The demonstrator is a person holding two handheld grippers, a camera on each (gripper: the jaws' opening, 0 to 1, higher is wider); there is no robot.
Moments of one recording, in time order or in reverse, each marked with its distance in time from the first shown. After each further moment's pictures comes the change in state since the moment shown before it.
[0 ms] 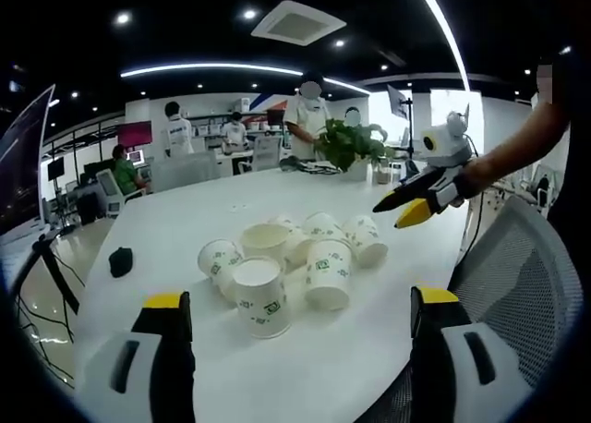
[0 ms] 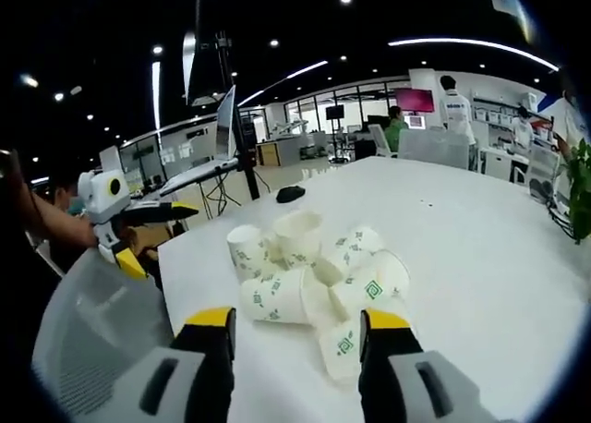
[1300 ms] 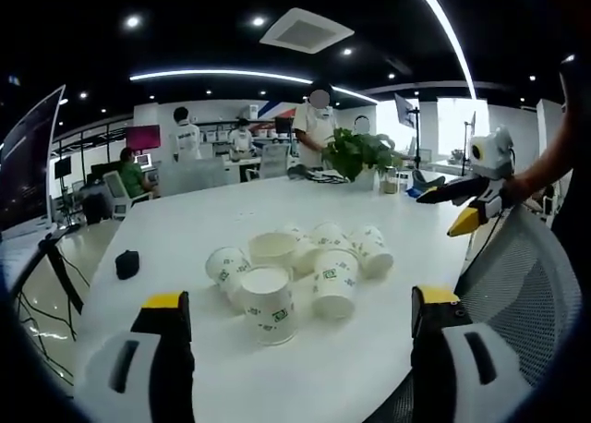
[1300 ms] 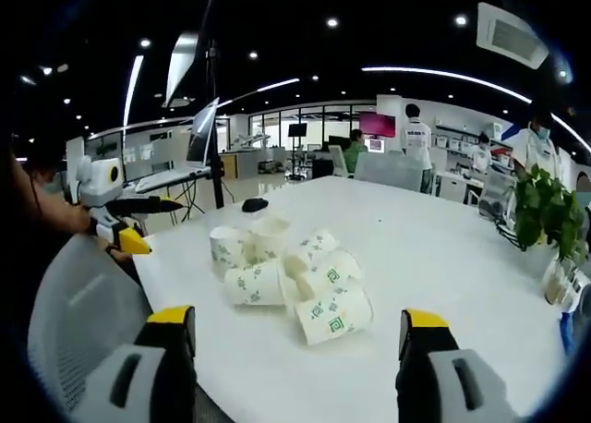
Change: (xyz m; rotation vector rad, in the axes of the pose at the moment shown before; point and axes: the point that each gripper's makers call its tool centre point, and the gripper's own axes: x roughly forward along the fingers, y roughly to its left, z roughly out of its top) left arm -0.004 0.006 0.009 -0.019 -0.043 0.032; right arm -0.064 0.006 -0.008 -0.058 -0.076 -0.247
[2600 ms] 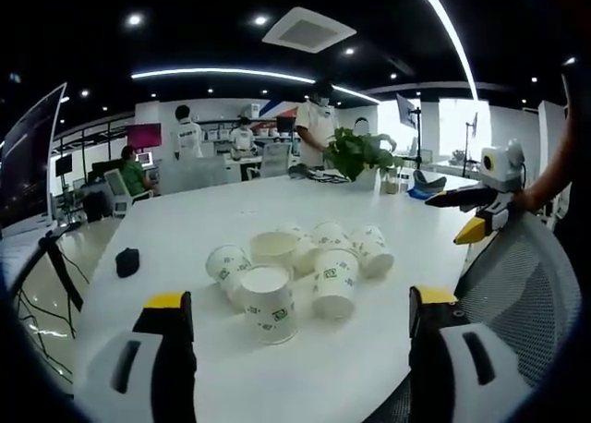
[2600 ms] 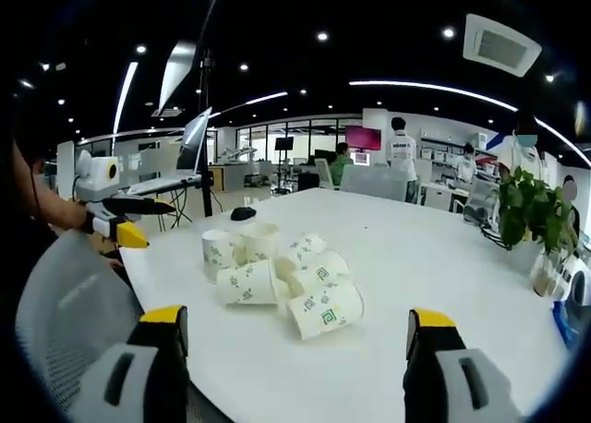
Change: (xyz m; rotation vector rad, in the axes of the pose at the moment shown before) left arm 0.000 0.001 -0.001 -0.008 0.003 0.006; right arm -0.012 -0.001 -0.014 0.000 -0.073 -0.081
